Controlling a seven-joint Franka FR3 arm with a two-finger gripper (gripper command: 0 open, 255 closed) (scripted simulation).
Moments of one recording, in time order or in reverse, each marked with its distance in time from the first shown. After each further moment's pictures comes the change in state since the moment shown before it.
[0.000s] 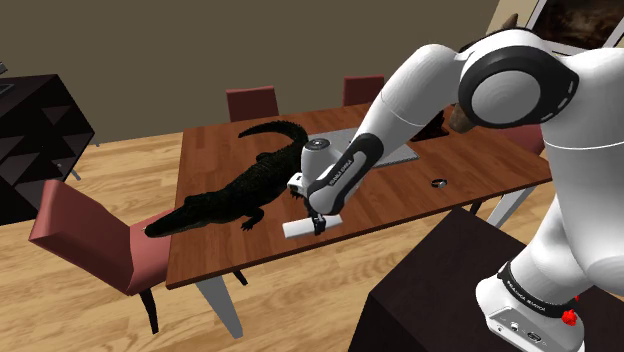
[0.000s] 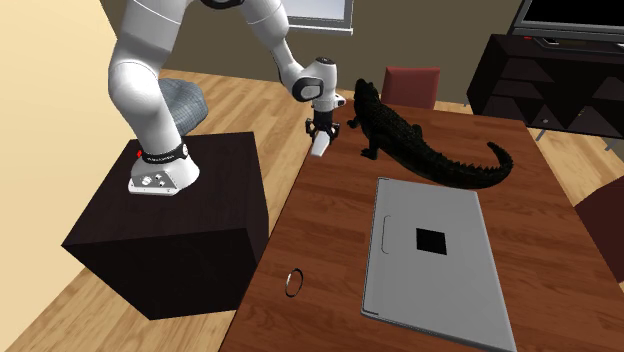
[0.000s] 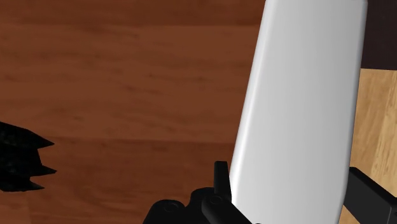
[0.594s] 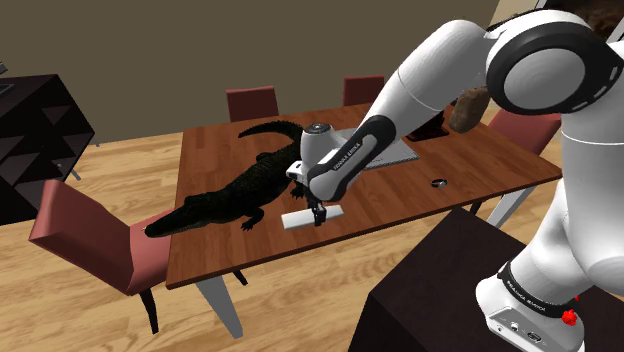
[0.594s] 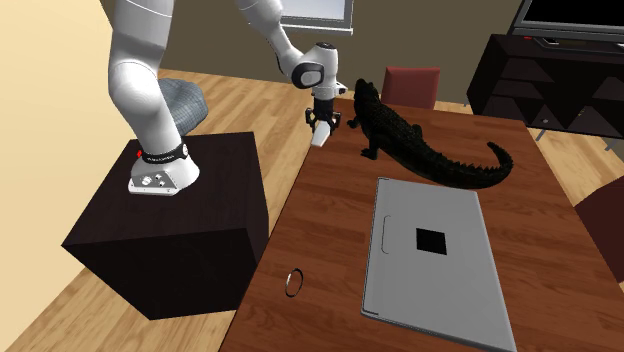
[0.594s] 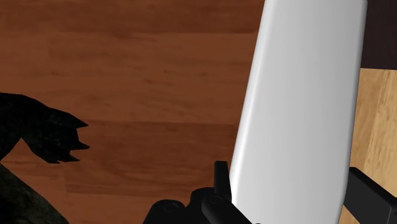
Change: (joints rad) arm 0.008 -0.114 -0.010 -0.028 -0.010 -0.085 0.009
